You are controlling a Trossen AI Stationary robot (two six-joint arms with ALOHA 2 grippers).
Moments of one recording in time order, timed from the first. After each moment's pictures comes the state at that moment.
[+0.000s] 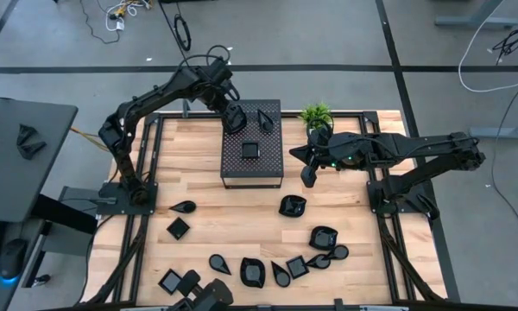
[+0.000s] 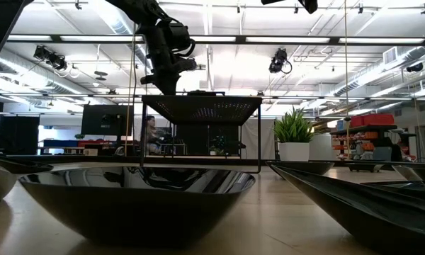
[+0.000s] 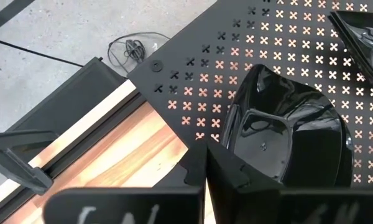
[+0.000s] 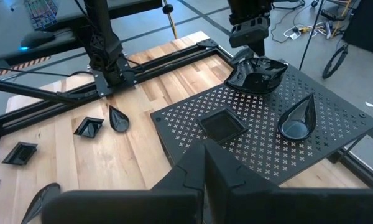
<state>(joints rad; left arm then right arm) 0.72 1.81 1.69 -1.00 -0.05 -0.14 0.10 1.23 1.28 -0.57 0.40 0.36</state>
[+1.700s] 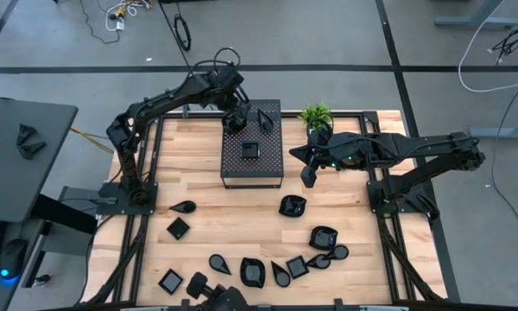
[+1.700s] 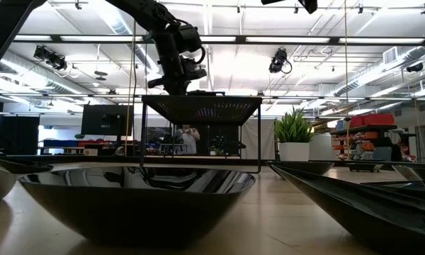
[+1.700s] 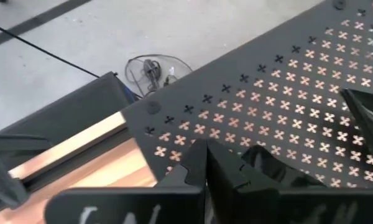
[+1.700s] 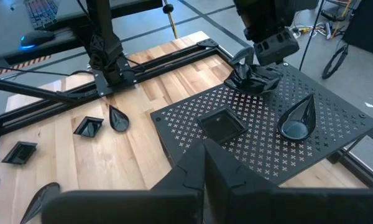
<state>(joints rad) 0.65 1.86 1.69 -0.85 -0.21 -0.35 0.10 1.23 1.28 -0.57 0.40 0.35</state>
